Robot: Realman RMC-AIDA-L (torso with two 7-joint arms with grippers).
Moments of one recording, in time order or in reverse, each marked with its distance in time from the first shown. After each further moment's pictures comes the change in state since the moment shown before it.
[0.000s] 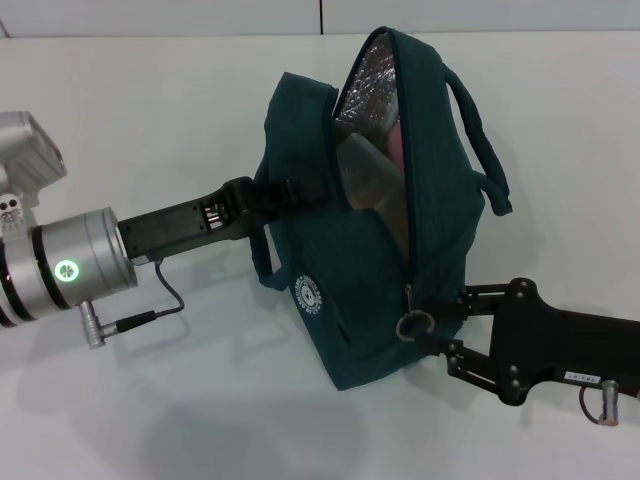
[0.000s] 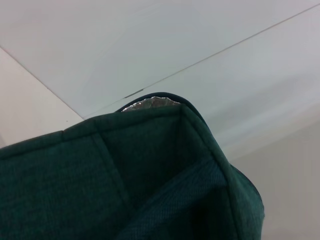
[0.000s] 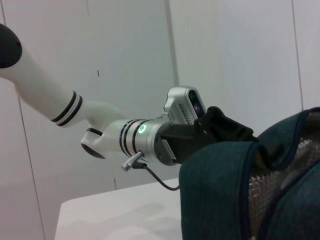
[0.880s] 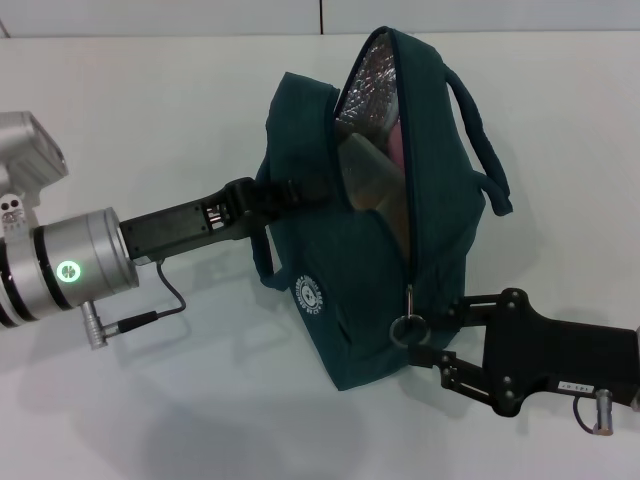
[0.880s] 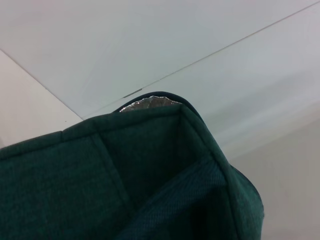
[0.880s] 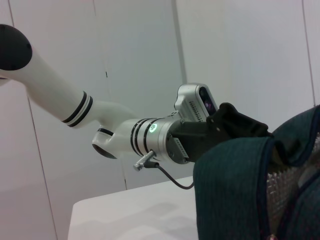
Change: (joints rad) left arm -0.001 -0.002 0.000 -0.002 0.000 0.000 0.009; right arm 0.011 0.004 -0.022 0.023 0.005 -0.009 0.004
